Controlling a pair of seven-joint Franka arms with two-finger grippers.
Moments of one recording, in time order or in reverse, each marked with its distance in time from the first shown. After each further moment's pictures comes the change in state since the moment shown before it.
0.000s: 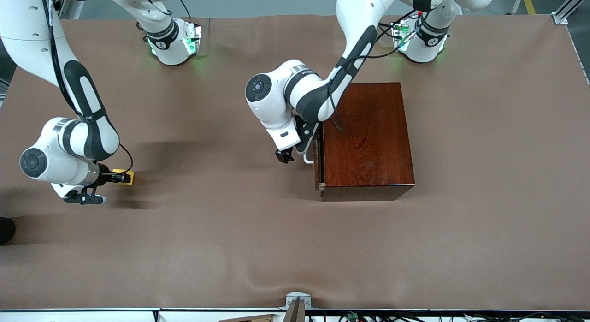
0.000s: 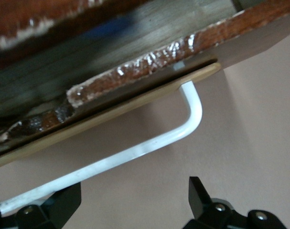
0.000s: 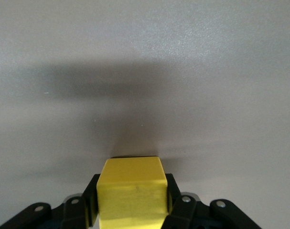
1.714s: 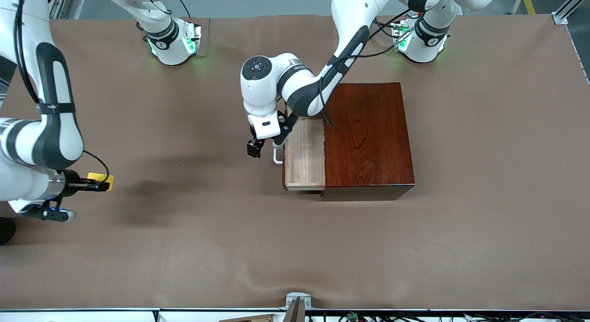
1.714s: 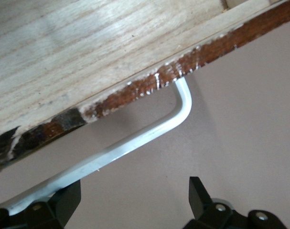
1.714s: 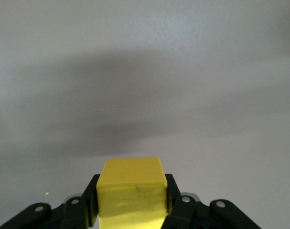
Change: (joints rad) left arm -0.003 0.001 -0.087 -0.013 -0.029 0.319 0.002; right arm 0.035 -0.009 -0.002 0.335 0.002 -0.411 0.116
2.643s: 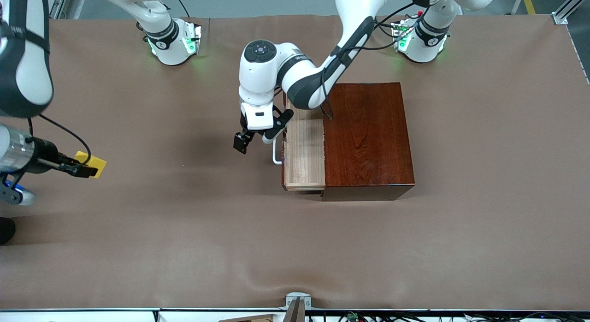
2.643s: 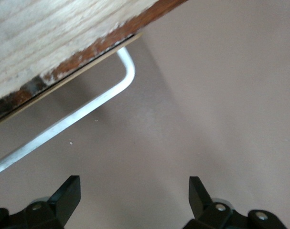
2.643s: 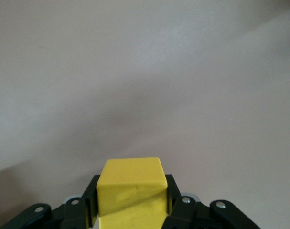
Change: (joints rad) left arm 0.004 -0.035 -0.026 -0.009 0.000 0.125 0.059; right arm 0.076 -0.179 0.000 0.142 0.038 -0.238 0.324
